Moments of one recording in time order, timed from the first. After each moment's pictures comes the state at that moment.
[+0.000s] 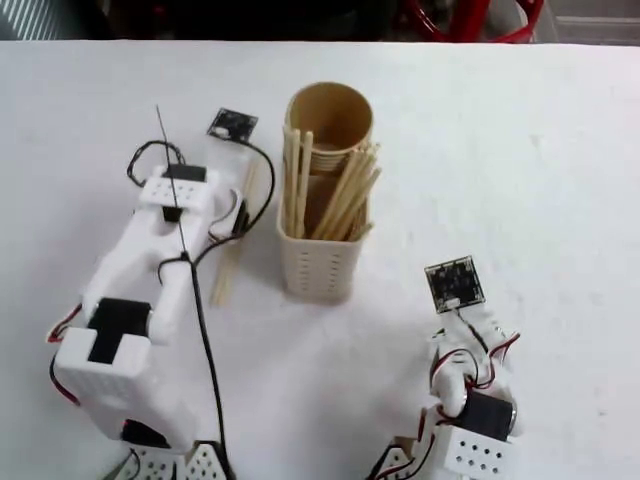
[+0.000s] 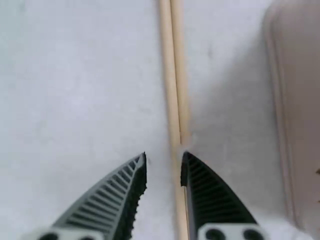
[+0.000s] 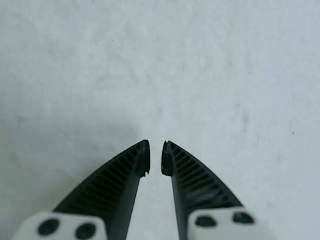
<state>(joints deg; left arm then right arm) 0.5 14.3 16.4 55.9 -8.5 13.1 -102.5 96.4 66.0 34.2</state>
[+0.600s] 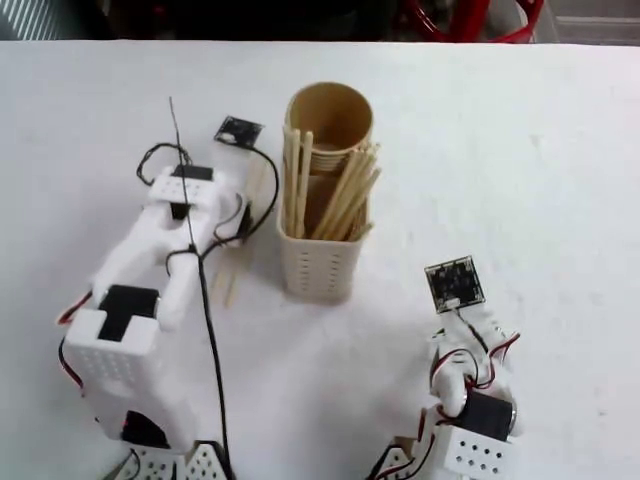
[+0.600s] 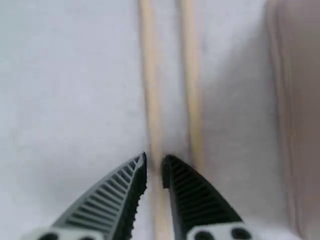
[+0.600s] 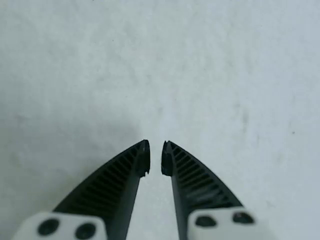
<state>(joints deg) 0.9 20.6 13.6 55.8 -8.5 13.1 -102.5 96.4 66.0 34.2</state>
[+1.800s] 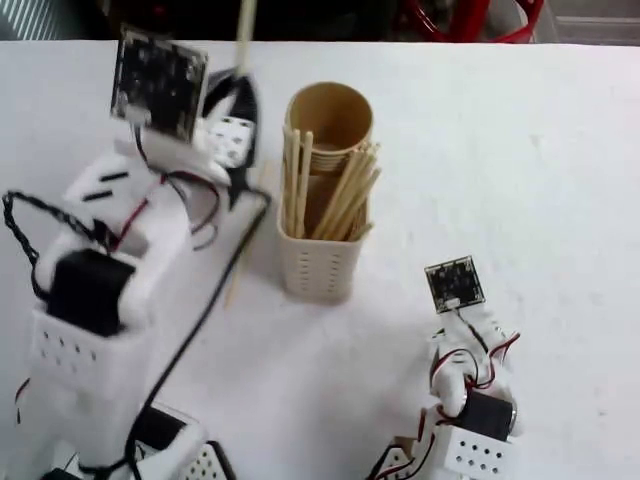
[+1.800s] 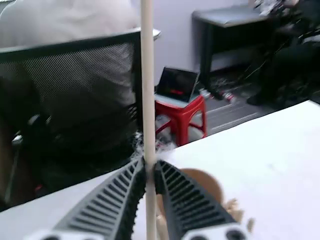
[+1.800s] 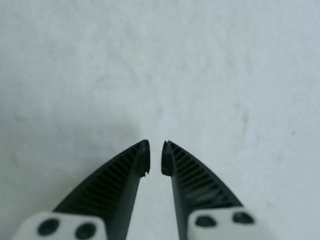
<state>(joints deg) 19.8 -38.7 5.9 52.4 -3.7 13.1 -102.5 96.4 66.0 34.2</state>
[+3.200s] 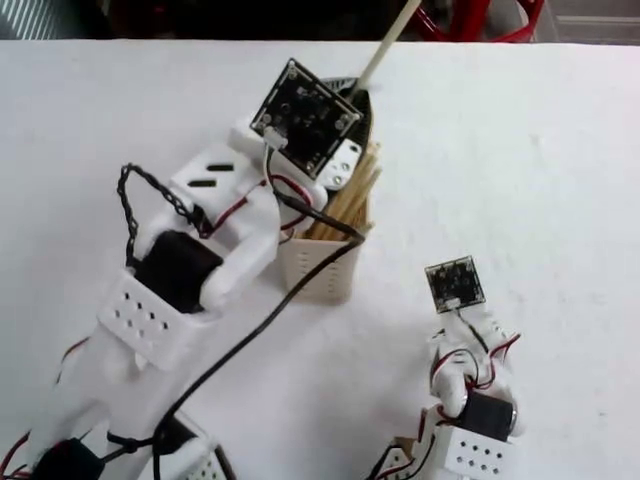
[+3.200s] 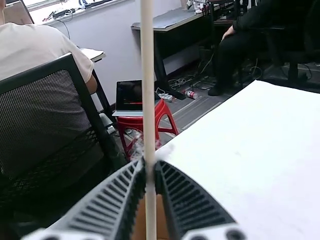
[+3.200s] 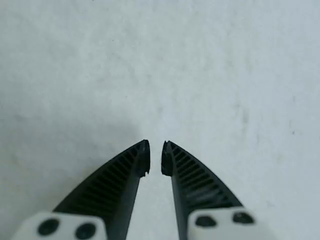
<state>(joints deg) 29.9 -30.8 9.2 41.9 -13.0 13.1 -102.5 96.4 66.0 34.2</state>
